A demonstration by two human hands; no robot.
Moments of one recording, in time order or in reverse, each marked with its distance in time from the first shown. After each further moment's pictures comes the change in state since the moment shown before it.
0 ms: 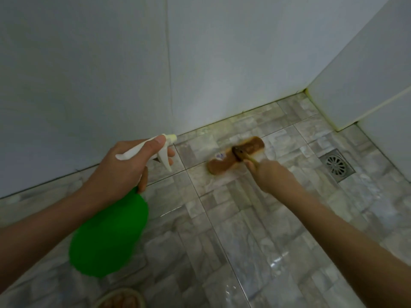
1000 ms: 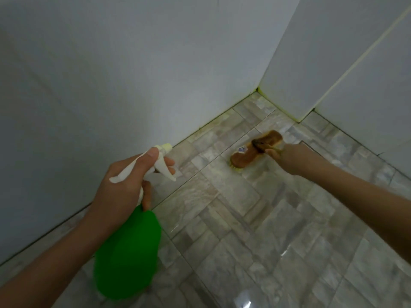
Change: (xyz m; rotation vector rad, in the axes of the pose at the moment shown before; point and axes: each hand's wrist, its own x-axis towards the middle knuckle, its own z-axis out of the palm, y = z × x) left_hand 0.079 0.031 0.079 -0.105 -0.076 0.050; right_hand 0.055 0.147 -0.029 -0.064 -0.001 0.184
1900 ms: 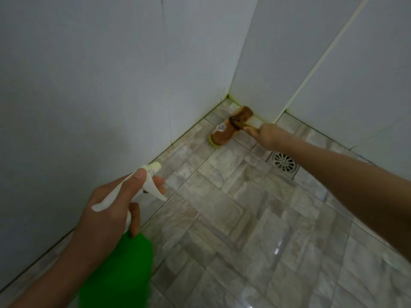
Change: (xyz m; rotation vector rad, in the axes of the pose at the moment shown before) left_hand 0.036 -0.028 0.022 0.035 -0.071 -0.053; right_hand 0.086 0.045 -0.011 0.137 0.123 0.035
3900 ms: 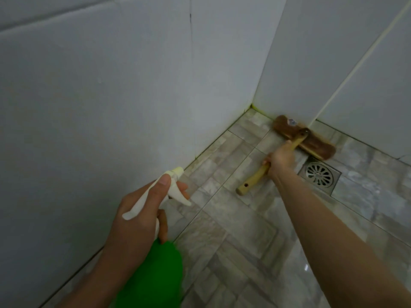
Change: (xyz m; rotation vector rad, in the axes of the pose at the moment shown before) left_hand 0.014 0.032 0.007 -0.048 -0.030 0.111; right_hand 0.013 -0.081 0.038 1.795 0.327 0.873
